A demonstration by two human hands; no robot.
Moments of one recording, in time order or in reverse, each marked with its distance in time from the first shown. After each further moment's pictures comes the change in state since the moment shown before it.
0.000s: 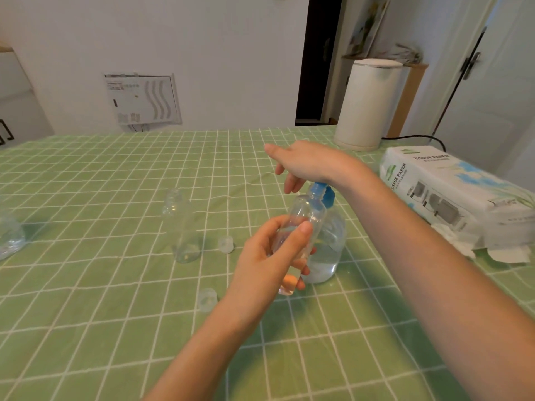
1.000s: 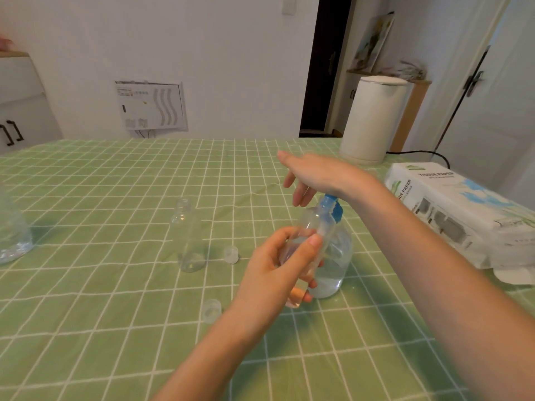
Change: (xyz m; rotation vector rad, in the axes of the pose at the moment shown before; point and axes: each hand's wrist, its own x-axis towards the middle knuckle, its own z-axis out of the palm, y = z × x) left_hand 0.003 0.000 -0.003 -0.006 -0.038 0.020; right_hand 0.007 0.002 -0.002 0.053 0.000 0.052
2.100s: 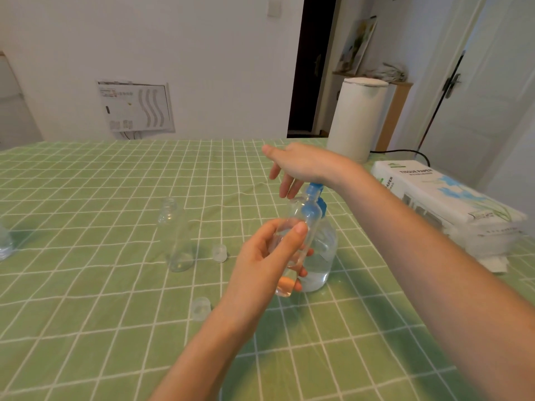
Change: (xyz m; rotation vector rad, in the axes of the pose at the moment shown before) left_hand 0.000 0.004 0.006 -0.047 0.019 -0.005; right_hand -0.010 -0.010 -0.010 -0.053 -0.004 -0.038
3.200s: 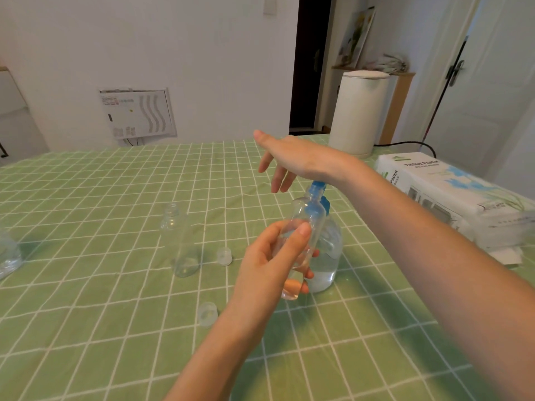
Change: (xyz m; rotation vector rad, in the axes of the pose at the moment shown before) left_hand -0.001 -0.003 -0.001 -0.004 -0.010 -0.012; right_hand 0.002 -0.003 0.001 0.101 0.022 -0.094
